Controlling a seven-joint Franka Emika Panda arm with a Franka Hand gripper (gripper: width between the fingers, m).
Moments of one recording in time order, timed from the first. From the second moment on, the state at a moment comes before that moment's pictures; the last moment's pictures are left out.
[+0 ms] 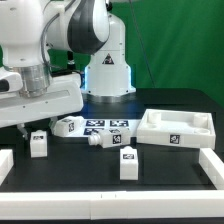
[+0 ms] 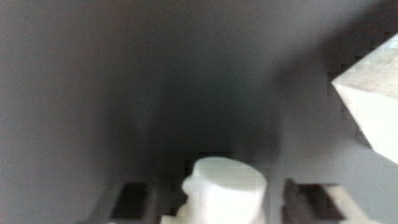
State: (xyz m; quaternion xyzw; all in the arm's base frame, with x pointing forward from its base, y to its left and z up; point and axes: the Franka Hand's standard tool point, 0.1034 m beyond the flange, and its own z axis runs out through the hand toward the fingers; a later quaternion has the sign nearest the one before) arm 0.397 -0.176 0.008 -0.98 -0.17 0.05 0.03
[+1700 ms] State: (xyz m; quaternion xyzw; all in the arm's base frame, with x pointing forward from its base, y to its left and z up) arm 0.539 -0.016 0.043 -1.00 0.01 0.01 0.00
